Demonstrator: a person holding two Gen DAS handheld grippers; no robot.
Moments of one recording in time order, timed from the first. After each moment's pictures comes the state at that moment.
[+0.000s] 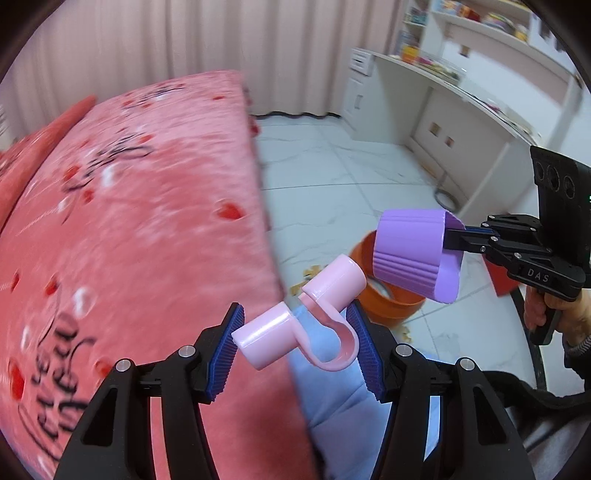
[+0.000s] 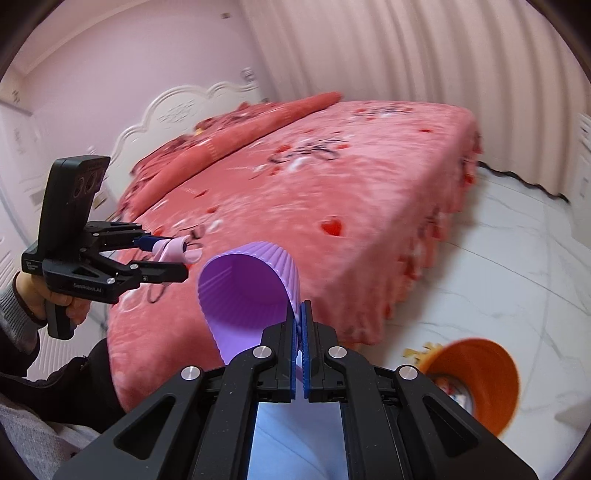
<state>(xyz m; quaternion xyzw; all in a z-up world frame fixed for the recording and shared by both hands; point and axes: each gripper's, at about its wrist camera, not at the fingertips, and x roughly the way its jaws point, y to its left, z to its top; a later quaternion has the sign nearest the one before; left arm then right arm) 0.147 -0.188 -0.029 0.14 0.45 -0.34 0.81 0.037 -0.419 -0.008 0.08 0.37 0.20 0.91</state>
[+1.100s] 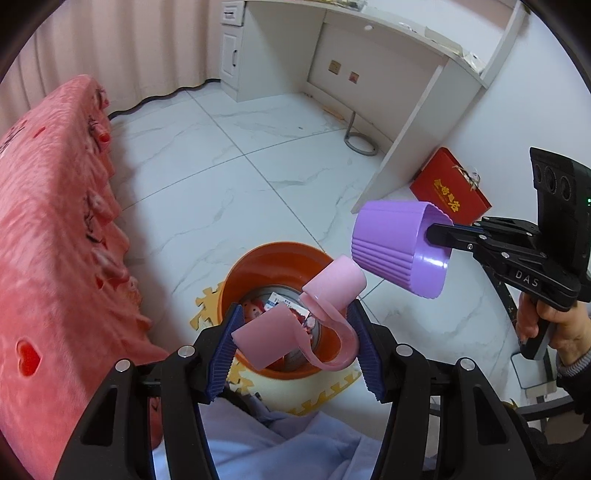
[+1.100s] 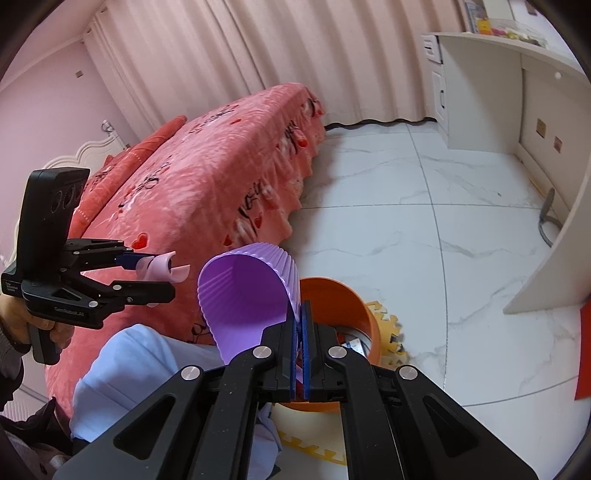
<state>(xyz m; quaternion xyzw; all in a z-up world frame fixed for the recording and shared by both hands) 0.166 -0.422 -0.099 0.22 0.48 -0.49 0.69 -0.018 -0.641 -0.077 0.19 0.39 -0.04 0.90</state>
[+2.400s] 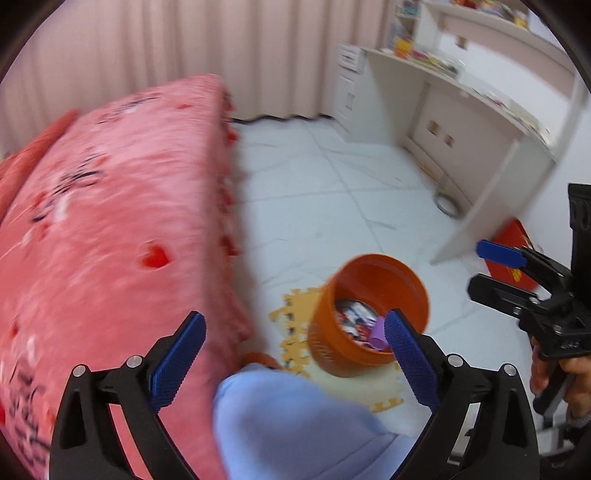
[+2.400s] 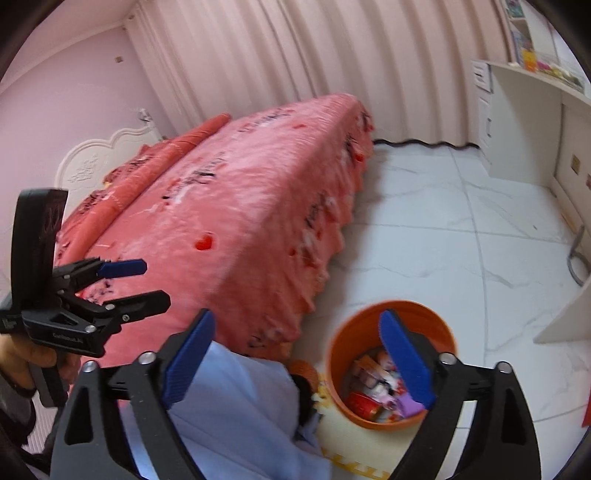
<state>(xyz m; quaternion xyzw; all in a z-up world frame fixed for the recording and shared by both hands) 0.157 -0.278 -0.047 0.14 0.44 -0.32 0.83 0.028 -0.512 -0.039 0.16 0.36 0.03 0.92</state>
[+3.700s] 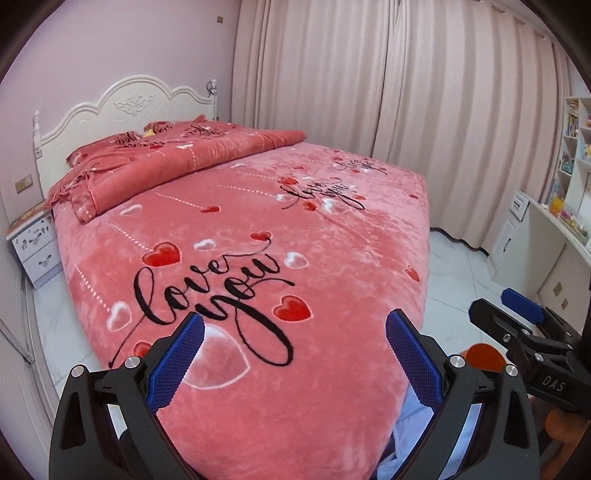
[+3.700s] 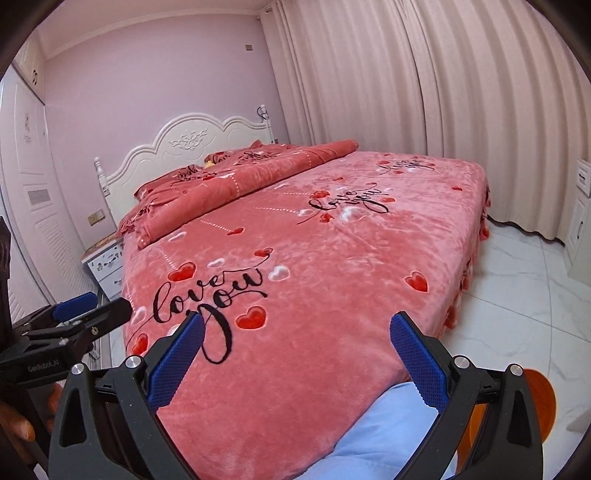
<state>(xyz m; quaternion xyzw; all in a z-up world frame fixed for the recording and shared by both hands) 0.033 -0.008 0.014 -0.04 0.31 -0.01 0.95 0.016 -0.222 0.027 0.05 0.28 0.18 0.94</state>
